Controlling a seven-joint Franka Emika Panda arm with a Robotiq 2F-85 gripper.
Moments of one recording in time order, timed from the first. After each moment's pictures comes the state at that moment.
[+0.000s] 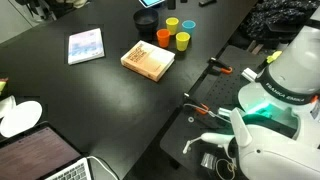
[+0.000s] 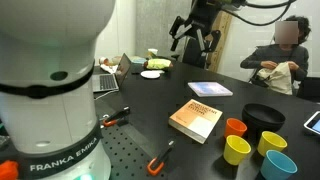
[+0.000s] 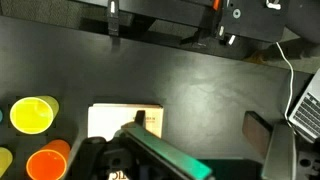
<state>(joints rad) 0.06 -0.37 -0.13 -2.57 0.11 1.99 -0.32</state>
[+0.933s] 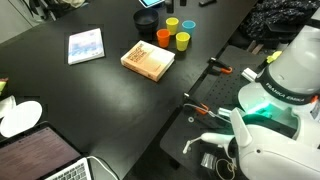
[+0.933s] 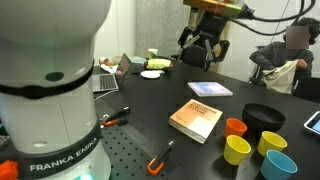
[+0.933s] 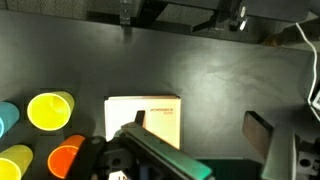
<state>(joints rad) 0.02 -0.29 -0.14 -2.58 0.10 2.12 -0.32</state>
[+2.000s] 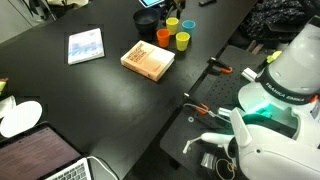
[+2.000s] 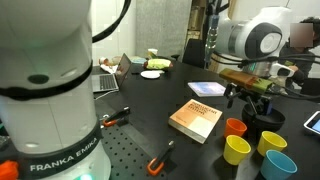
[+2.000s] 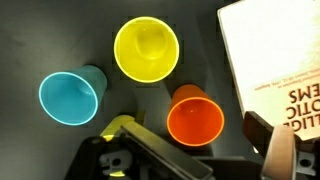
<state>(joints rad) -0.15 0.38 -0.16 -2.31 0.04 2.75 -0.10</state>
